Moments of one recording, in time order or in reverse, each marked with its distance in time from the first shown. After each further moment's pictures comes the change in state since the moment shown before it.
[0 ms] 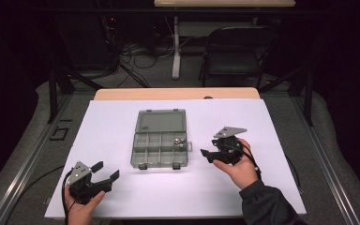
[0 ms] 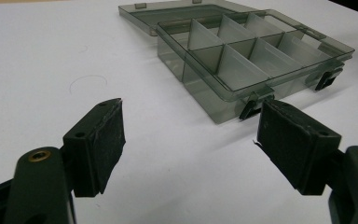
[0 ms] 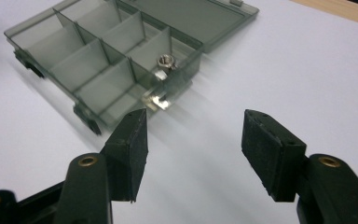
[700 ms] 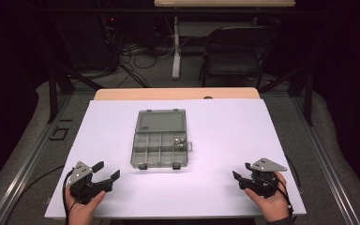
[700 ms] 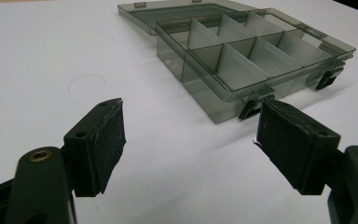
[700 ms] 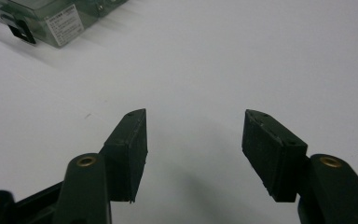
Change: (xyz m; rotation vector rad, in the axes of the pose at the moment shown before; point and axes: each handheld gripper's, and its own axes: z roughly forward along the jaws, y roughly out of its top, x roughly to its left) left arm -0.001 0.000 0.002 0.006 0.000 0.001; right arm -0.021 -0.111 -0.053 -0.054 -0.168 0.082
